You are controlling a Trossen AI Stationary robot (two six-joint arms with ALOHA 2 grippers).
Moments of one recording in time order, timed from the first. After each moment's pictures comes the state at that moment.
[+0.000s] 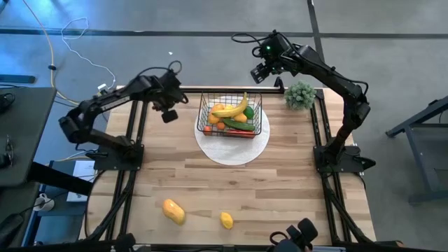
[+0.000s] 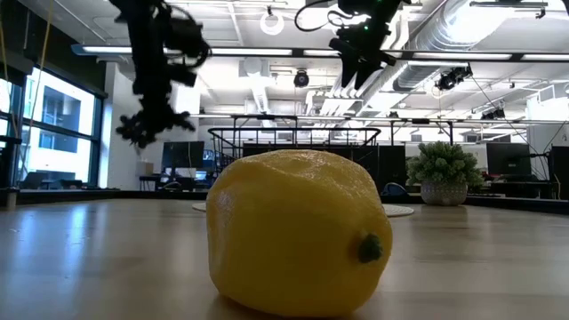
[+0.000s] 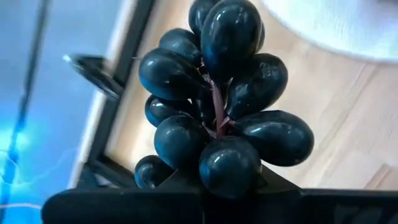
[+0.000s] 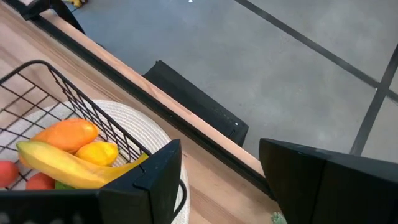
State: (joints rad) left arm 0.83 1.35 1.10 -1.03 -0.22 0.34; right arm -0.67 1.71 1.86 -1.03 0.23 0.14
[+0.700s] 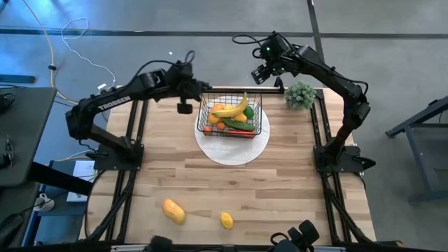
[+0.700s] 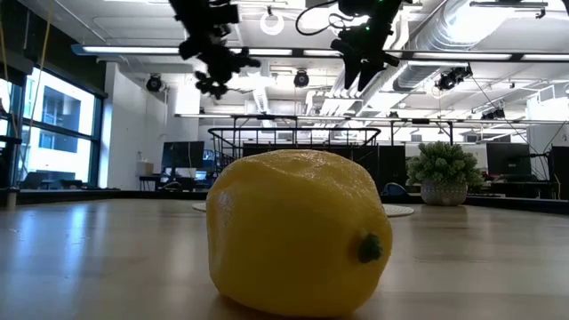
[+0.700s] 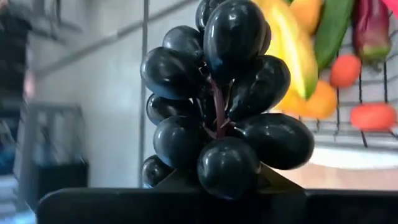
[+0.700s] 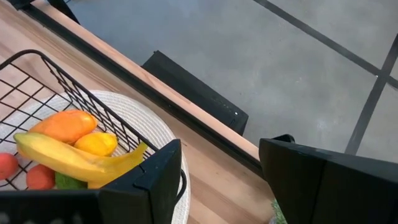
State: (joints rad) left arm 0.59 1.41 1.40 -0.82 -0.28 0.74; right arm -0.67 1.71 1.86 -1.08 0.23 0.18
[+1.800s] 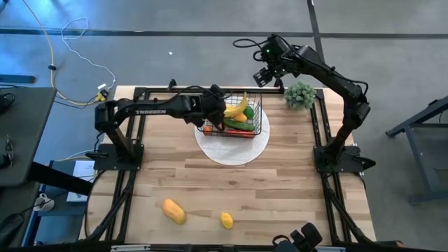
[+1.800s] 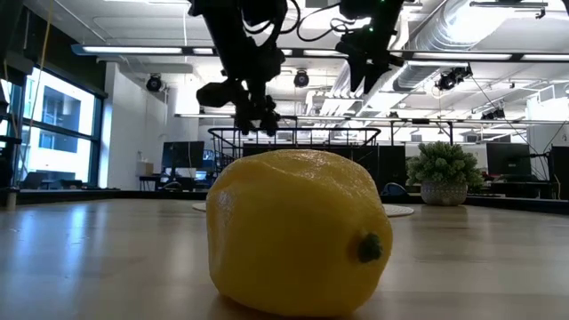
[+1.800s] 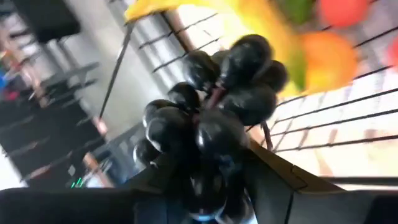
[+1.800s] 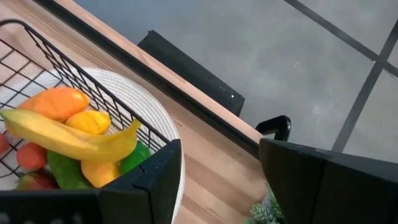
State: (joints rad) left arm 0.35 1.72 1.41 -0.69 -0.64 1.15; right arm -0.67 1.71 1.86 -1.15 0.23 0.18
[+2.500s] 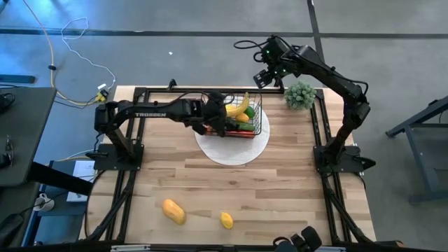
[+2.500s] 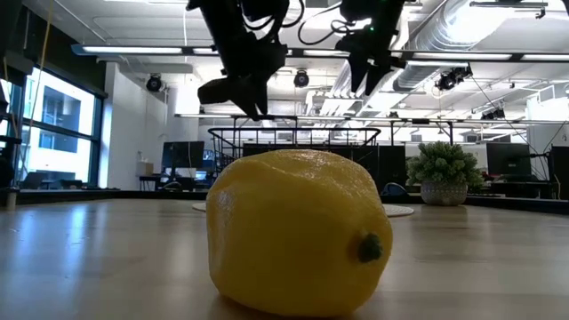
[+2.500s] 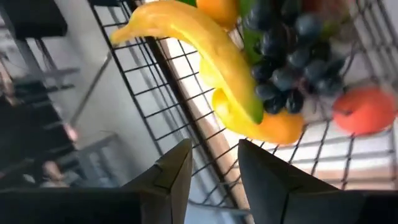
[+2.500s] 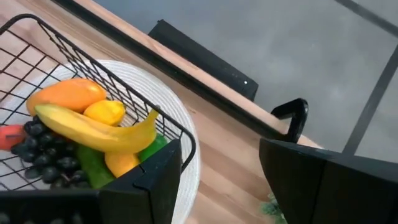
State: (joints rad) left arm 0.30 1.72 1.41 -0.73 -0.55 0.96; right arm -0.67 1.71 1.86 -1.19 0.18 0.25
